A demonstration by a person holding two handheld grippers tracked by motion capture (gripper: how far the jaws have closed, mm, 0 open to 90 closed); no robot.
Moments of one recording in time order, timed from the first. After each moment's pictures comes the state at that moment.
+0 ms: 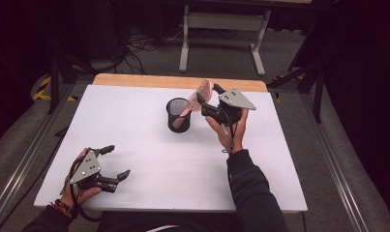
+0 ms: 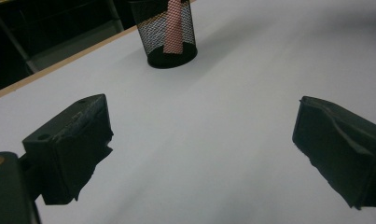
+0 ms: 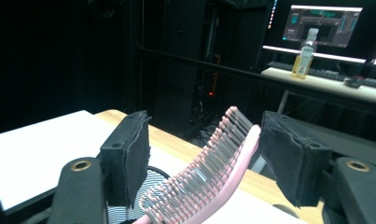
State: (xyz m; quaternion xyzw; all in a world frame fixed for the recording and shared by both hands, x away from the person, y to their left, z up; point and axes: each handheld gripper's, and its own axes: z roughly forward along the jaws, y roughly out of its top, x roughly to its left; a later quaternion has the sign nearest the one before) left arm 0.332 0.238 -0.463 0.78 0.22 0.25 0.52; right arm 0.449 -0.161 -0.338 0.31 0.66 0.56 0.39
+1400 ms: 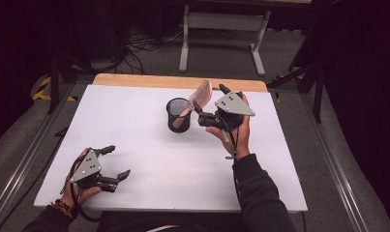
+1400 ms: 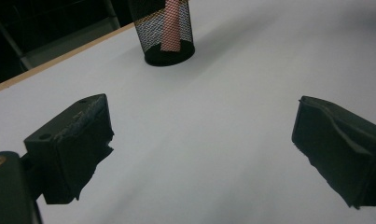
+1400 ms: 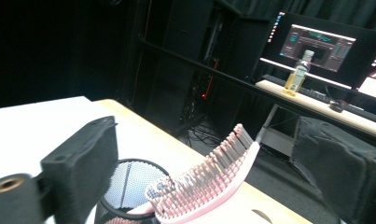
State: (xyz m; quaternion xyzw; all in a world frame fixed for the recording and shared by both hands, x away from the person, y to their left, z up) left arm 0.334 0.238 -0.464 0.79 0.22 0.25 0.52; right arm 0.421 -0.156 -0.323 0.27 0.69 0.52 0.42
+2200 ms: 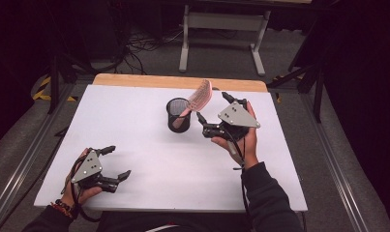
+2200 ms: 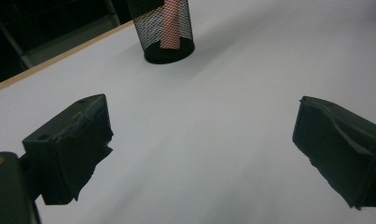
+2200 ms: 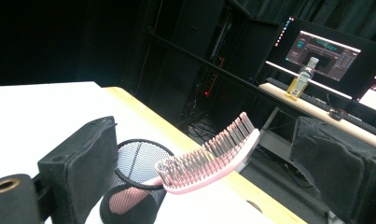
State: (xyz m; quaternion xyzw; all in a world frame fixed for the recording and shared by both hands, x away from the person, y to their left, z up) left arm 0.333 0.236 -0.464 0.79 0.22 0.25 0.52; right arm 0.393 -0.166 -0.324 0.23 0.71 0.50 0.44
